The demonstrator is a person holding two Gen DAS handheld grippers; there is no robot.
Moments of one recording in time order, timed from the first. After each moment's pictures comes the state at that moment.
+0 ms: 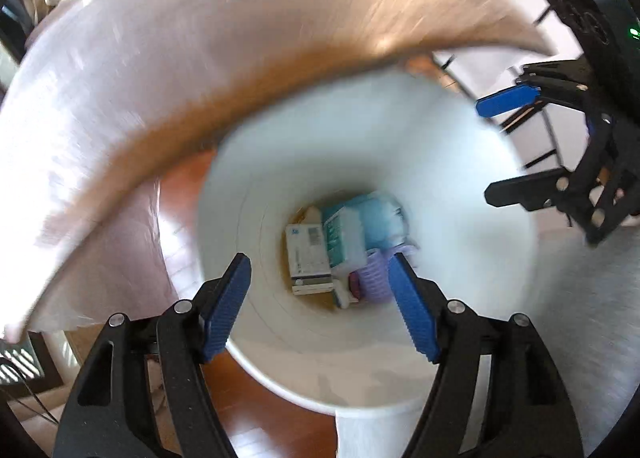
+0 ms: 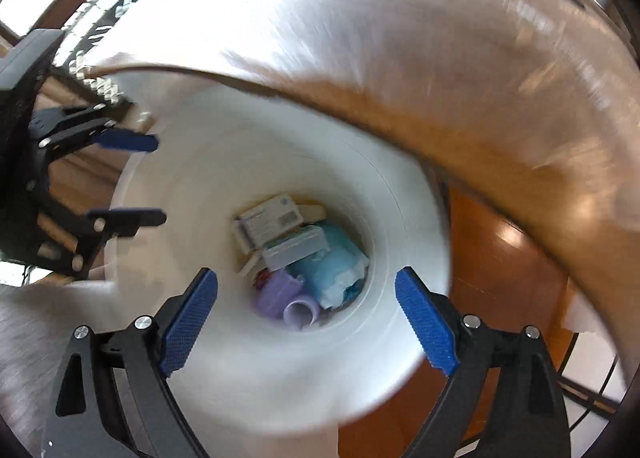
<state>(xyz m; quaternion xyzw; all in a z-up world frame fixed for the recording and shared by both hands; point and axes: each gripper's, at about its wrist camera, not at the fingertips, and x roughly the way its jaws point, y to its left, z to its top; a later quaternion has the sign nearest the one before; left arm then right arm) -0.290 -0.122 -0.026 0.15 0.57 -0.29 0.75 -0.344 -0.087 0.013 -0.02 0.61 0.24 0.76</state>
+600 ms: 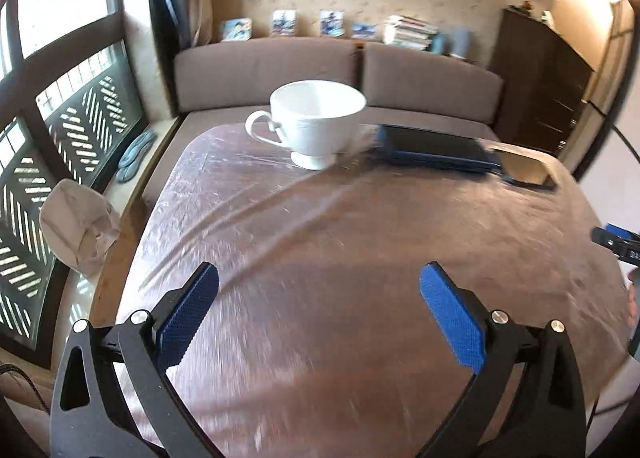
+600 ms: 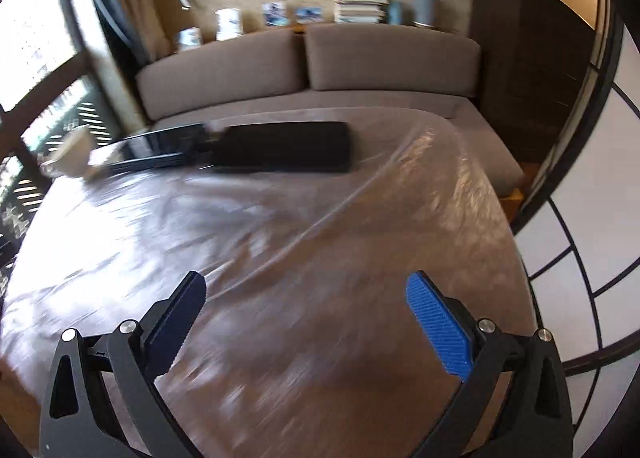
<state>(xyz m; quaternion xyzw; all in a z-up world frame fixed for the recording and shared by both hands) -0.068 -0.044 0.043 0.00 0.41 -0.06 0.91 -0.133 -0.254 0.062 0.06 0.45 -0.06 0.89</state>
